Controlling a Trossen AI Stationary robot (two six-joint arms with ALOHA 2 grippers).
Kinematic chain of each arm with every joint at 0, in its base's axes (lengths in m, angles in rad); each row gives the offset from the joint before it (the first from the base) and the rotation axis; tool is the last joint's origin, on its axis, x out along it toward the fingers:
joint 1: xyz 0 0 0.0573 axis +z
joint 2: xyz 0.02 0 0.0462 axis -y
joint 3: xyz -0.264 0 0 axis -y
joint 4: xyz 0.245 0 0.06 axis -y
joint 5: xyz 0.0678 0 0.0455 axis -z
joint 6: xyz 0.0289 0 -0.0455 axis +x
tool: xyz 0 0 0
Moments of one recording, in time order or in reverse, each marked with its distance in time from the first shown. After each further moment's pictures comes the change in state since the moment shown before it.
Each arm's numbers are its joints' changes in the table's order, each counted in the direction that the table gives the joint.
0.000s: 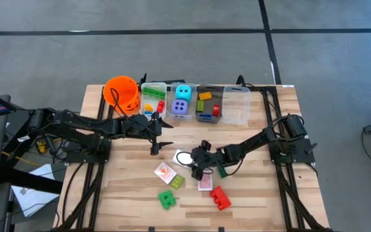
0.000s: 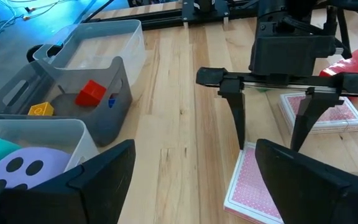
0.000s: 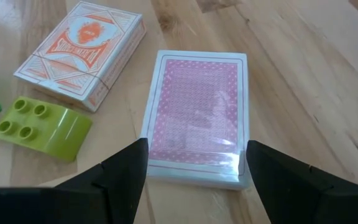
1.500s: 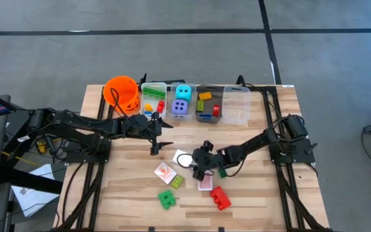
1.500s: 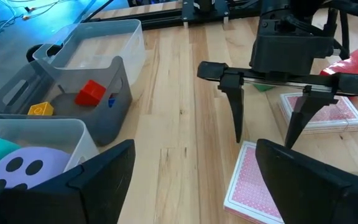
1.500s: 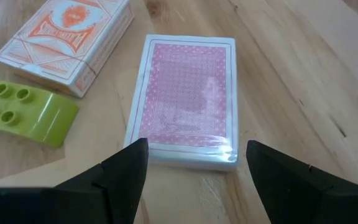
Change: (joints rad) left arm 0.000 0.000 0.000 -0.001 0.001 0.000; right arm 0.028 0.008 0.000 -0.061 0.049 0.023
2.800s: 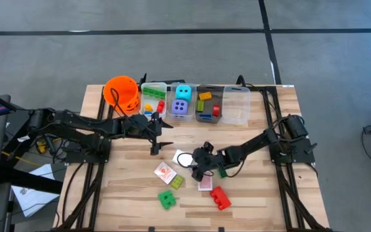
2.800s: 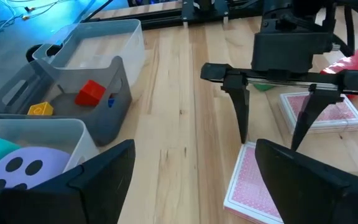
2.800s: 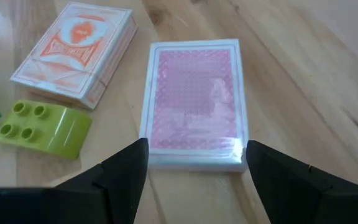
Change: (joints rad) left arm 0.000 0.000 0.000 0.000 0.001 0.000; right arm 0.001 0.000 0.000 0.022 -0.008 0.085
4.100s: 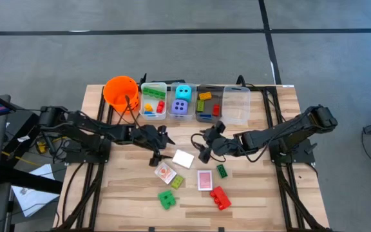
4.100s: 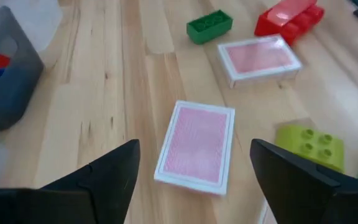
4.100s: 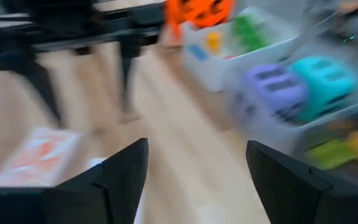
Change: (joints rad) left arm -0.074 -0.163 -0.001 -0.001 0.123 -0.002; right arm -0.042 0.385 -0.002 -0.193 0.242 -0.162
